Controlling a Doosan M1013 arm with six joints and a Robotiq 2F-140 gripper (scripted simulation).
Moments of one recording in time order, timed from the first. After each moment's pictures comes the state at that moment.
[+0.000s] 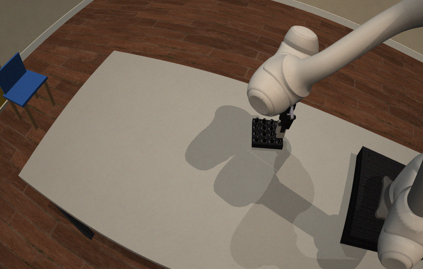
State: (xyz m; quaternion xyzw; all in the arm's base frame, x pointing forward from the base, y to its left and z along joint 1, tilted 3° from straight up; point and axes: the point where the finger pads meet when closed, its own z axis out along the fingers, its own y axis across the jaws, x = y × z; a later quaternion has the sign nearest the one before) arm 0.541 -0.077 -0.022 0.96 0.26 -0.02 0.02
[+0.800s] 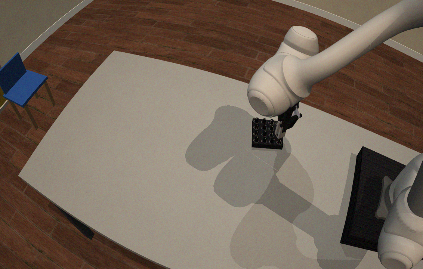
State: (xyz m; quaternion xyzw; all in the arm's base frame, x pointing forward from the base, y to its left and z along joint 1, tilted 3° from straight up) arm 0.541 -0.077 -0.022 0.89 0.45 -0.03 0.02
